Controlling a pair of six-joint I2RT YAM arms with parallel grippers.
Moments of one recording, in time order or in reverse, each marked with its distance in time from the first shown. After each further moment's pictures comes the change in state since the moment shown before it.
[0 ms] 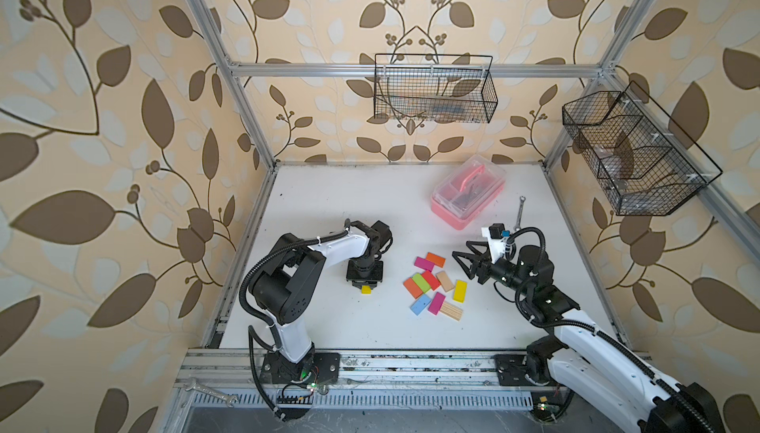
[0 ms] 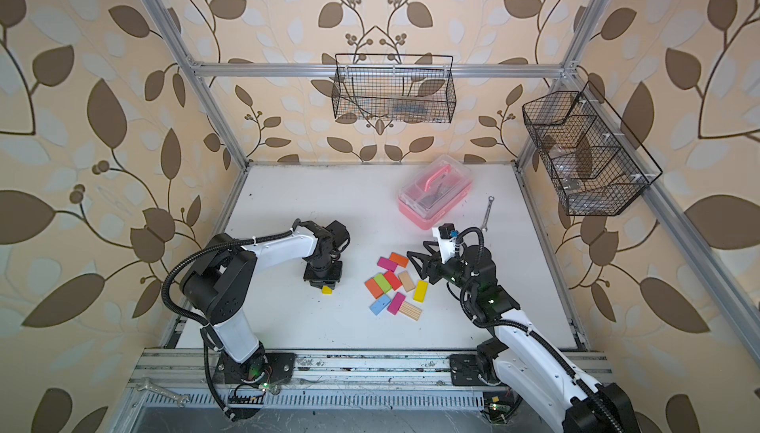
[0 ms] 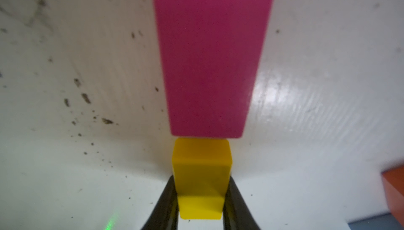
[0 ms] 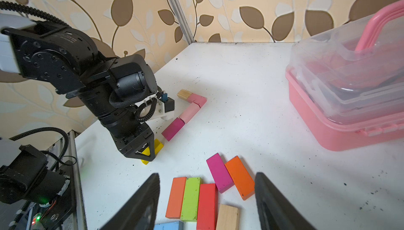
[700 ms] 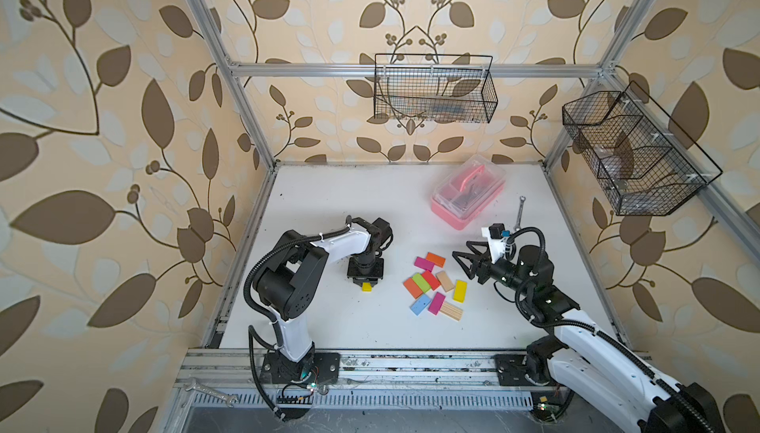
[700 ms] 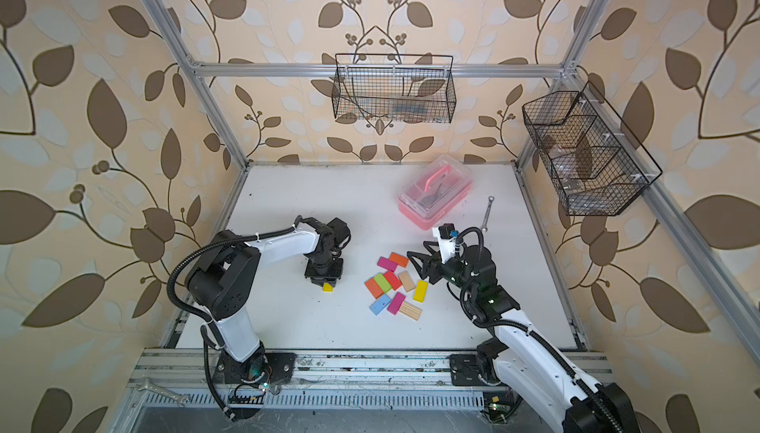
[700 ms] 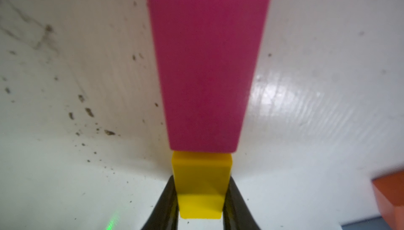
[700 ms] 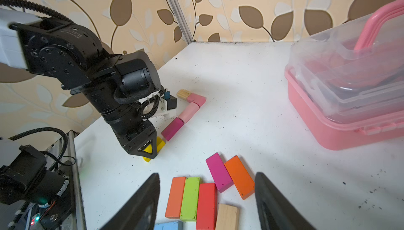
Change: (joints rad) left arm 0.011 0.036 0.049 -0.022 0.002 0.011; right arm 0.000 0.000 0.000 -0.002 0.003 0.000
